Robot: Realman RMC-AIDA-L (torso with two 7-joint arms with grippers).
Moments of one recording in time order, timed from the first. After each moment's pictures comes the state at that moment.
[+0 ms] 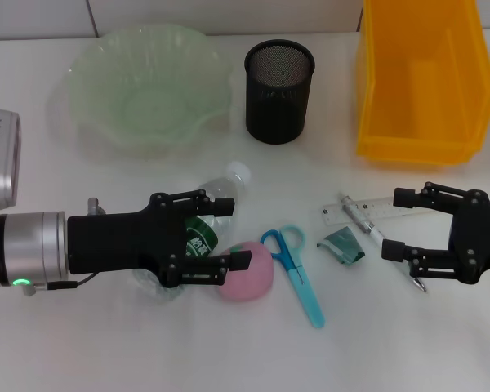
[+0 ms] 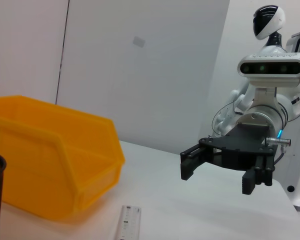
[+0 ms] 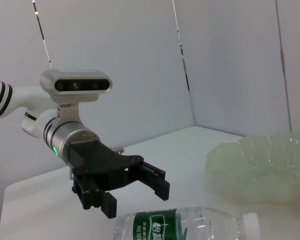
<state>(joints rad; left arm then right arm) -0.52 -2.07 0.83 0.44 1.90 1.64 -1.09 0.41 2.08 -0.40 -0.62 -2.16 -1.82 1.10</state>
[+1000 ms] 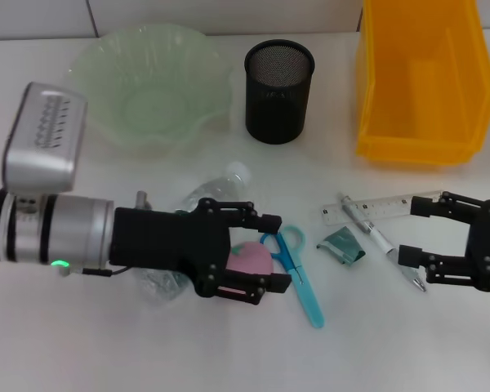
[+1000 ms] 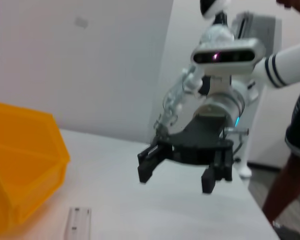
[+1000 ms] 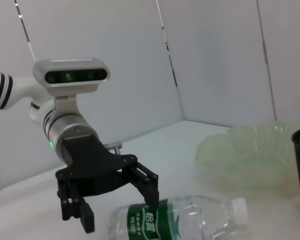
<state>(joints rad) -0.62 -2.08 0.99 0.47 1.89 1.63 -1.15 0.37 2.07 -0.40 -0.64 -2.16 -1.83 1.15</state>
